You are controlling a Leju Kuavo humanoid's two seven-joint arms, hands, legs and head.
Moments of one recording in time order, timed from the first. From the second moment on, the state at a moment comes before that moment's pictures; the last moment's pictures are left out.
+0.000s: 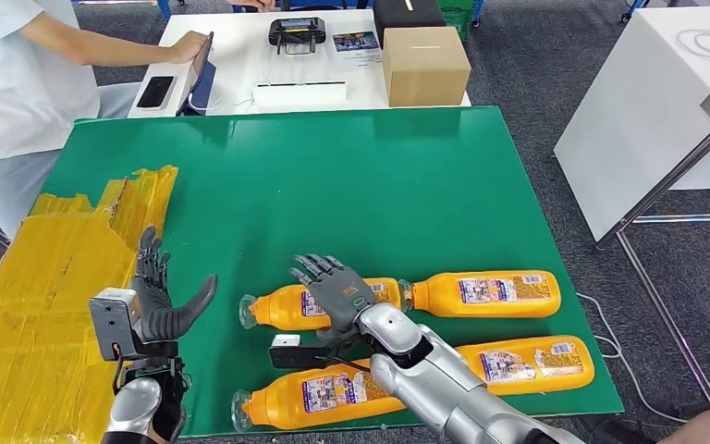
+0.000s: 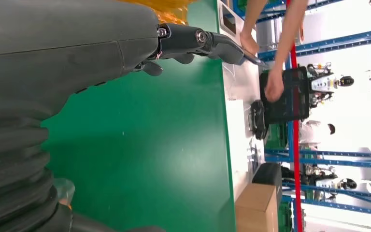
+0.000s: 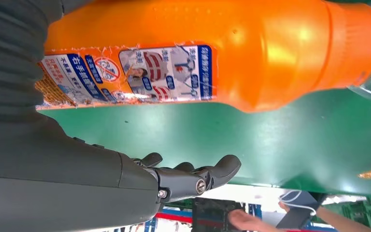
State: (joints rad) left arm -0.04 -0.19 -0.01 -1.42 -0.07 0.20 -0.49; right arm -0.52 0.12 0.86 -0.84 0.99 -0.14 0.01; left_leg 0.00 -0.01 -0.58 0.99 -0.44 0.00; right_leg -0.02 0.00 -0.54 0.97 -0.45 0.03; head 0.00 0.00
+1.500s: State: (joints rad) left arm -0.06 -0.20 0.13 -1.41 -0.03 0.18 -0.48; right arm -0.60 0.19 0.81 -0.56 1.09 -0.21 0.09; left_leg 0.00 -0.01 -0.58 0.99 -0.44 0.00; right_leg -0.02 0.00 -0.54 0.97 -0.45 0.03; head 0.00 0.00
